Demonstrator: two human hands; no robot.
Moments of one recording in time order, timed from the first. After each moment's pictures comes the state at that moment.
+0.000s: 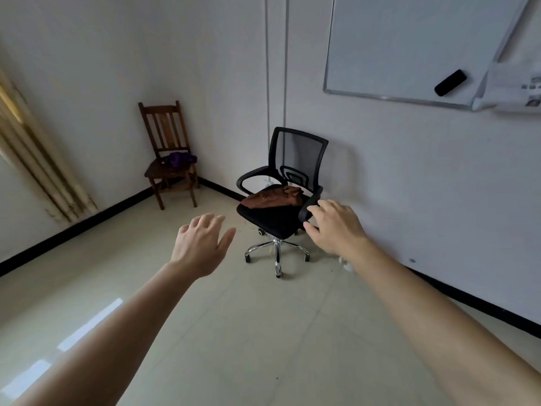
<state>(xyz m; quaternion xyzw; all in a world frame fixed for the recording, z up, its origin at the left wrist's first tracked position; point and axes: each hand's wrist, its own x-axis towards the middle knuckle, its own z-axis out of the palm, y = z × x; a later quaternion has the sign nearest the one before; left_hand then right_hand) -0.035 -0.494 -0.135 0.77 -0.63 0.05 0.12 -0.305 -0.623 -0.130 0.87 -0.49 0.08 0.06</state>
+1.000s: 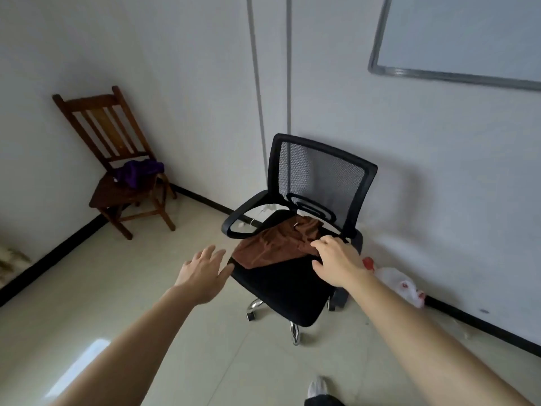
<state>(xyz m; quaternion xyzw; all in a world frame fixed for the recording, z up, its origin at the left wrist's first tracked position) 0.194 -1.103 -0.260 0.76 -0.63 -0.13 -0.05 -0.100 -1.200 -0.278 0.84 -0.53 -0.03 -0.11</state>
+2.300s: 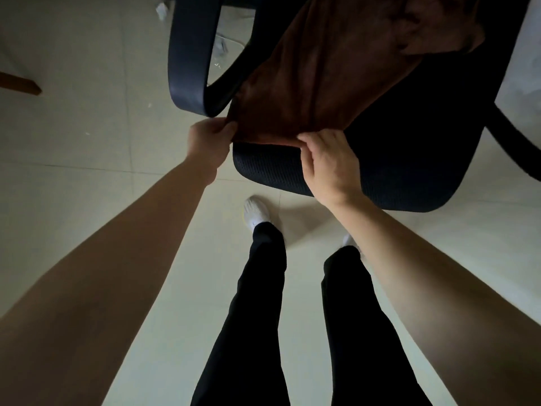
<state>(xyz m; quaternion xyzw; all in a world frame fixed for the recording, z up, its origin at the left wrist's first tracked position) 0.392 -1.415 -0.721 0.74 -0.38 -0.54 0.09 0.189 -1.319 -0.714 0.66 -0.73 0.11 -0.15</state>
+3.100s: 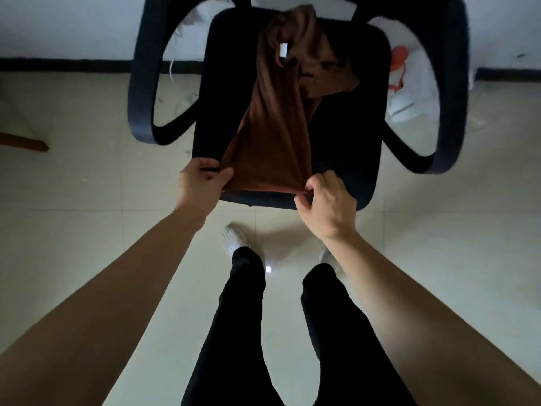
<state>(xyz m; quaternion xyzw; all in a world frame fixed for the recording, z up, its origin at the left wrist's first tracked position) 0.313 -1.340 -0.609 0.74 -0.41 -0.52 0.15 0.095 -1.232 -0.624 0.57 -0.80 0.07 -0.17</state>
